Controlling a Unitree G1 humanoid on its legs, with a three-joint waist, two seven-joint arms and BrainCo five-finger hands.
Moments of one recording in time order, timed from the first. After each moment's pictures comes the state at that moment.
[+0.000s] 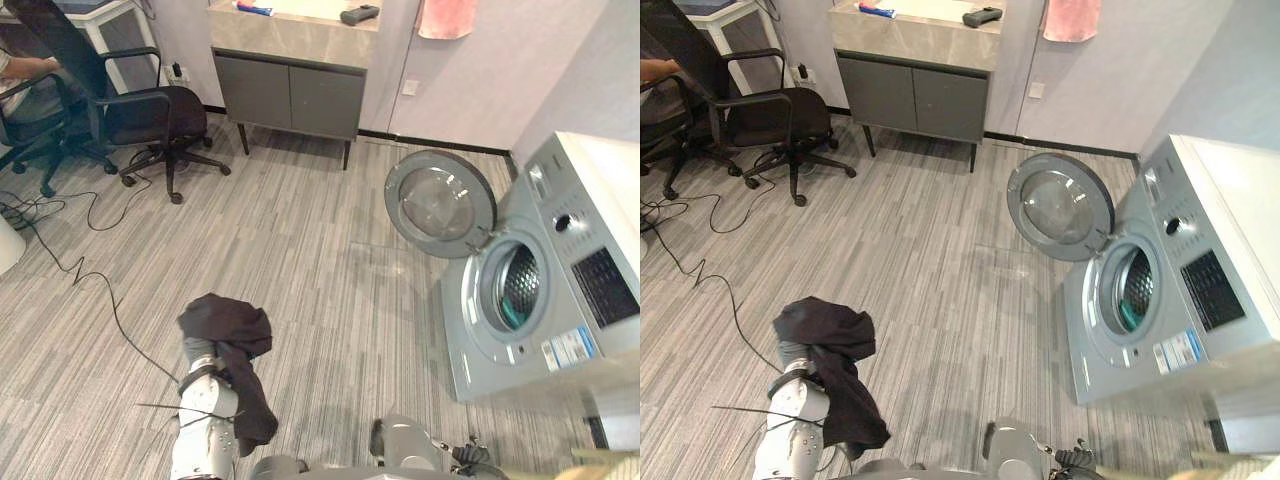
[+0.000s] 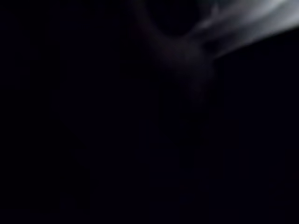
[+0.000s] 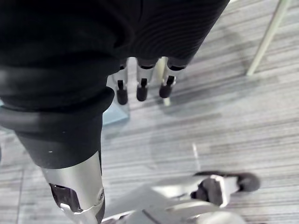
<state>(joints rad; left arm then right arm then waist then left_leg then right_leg) 0.17 0.01 0.06 0.05 -0.44 -0.11 0.24 0.15 0.01 -0.39 0.85 -0.10 0.04 -0.15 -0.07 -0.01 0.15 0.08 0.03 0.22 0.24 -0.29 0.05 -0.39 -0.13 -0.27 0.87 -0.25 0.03</state>
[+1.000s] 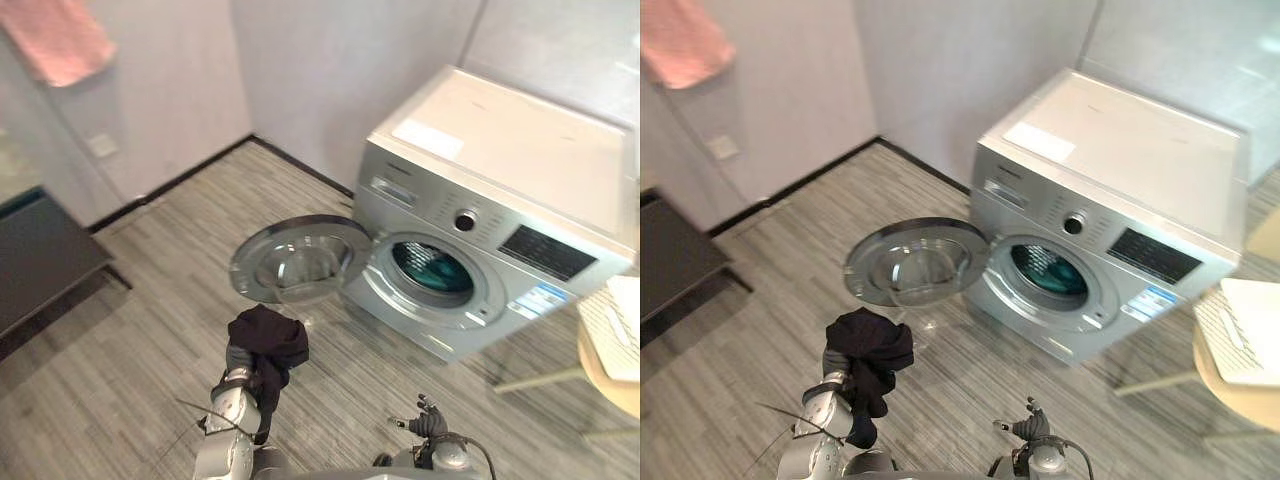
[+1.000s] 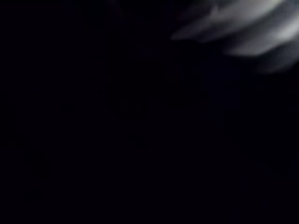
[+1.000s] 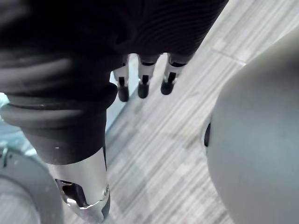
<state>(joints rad) 0.16 0.01 -0.05 0.19 -0.34 -0.07 0.11 0.09 0.02 -0.15 0.88 -0.20 -0.02 -0.12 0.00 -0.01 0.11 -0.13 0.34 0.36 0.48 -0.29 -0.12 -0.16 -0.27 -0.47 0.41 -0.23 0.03</state>
